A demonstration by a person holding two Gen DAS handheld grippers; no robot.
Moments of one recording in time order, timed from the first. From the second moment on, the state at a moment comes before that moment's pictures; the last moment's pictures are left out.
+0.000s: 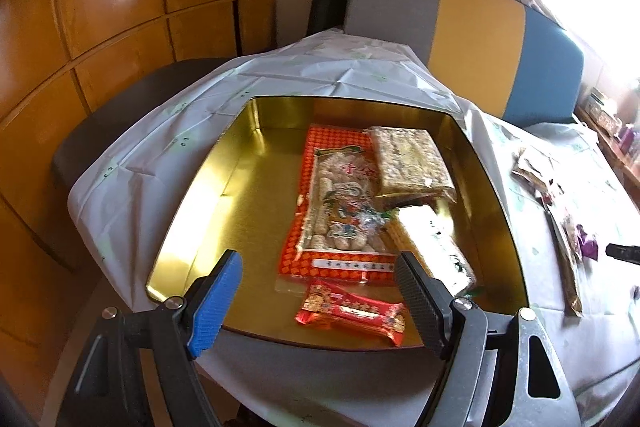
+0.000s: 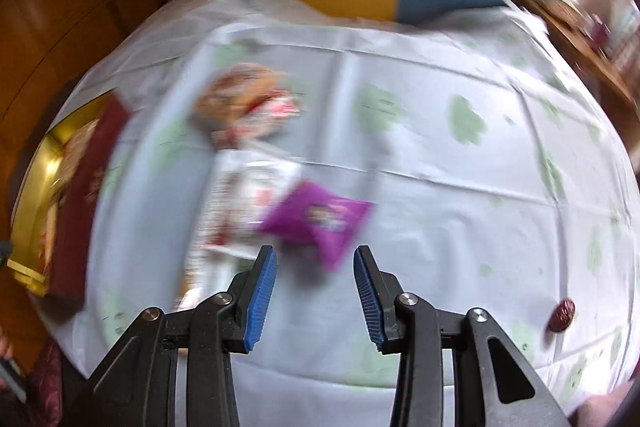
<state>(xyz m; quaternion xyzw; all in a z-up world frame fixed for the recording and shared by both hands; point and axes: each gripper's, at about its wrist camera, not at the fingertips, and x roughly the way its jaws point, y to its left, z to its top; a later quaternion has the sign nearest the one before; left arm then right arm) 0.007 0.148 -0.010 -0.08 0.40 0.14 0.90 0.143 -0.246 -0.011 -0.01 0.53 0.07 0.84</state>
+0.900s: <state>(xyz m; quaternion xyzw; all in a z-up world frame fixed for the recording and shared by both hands) 0.078 -0.072 -0.019 0.05 0.45 -0.12 0.89 0.156 -0.285 -0.018 0.10 0.54 0.05 0.83</state>
